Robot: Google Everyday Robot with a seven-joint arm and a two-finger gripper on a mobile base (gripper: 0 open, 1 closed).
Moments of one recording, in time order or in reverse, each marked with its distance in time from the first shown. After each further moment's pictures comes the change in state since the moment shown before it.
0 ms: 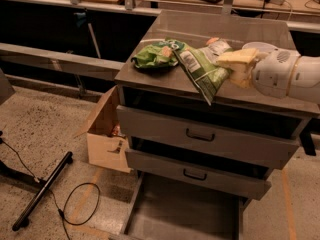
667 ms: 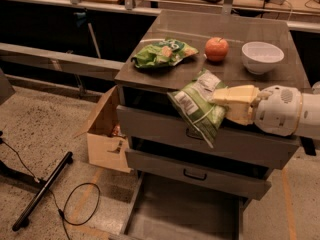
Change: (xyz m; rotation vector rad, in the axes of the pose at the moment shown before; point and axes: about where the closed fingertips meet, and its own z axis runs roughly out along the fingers) arm -0.085 0.027 -0.027 0.078 -0.213 0.024
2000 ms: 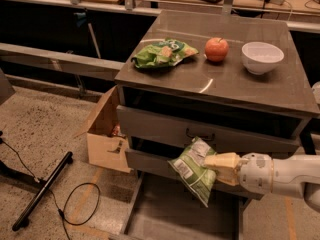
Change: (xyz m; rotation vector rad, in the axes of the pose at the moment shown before) arm -0.071 0.184 0.009 -0.108 -0.083 0.206
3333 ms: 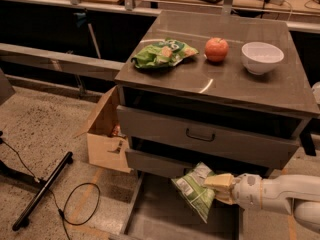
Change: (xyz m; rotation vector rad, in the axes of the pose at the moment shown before) arm 0.010 0.112 0.012 -0.133 0.046 0.156
